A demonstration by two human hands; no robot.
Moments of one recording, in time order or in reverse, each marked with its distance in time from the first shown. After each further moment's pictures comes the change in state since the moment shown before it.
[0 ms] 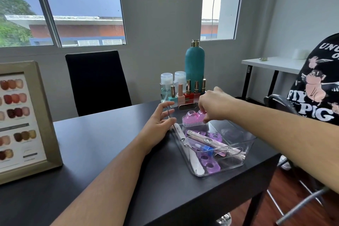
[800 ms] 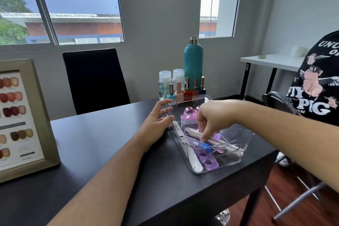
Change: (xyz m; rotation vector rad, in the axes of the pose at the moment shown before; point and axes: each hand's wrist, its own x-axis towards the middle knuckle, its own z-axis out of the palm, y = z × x) left_hand 0.000 0.002 0.001 -0.002 -0.004 -0.015; right_hand -0.037 -0.018 -0.024 0.390 -0.445 -0.046
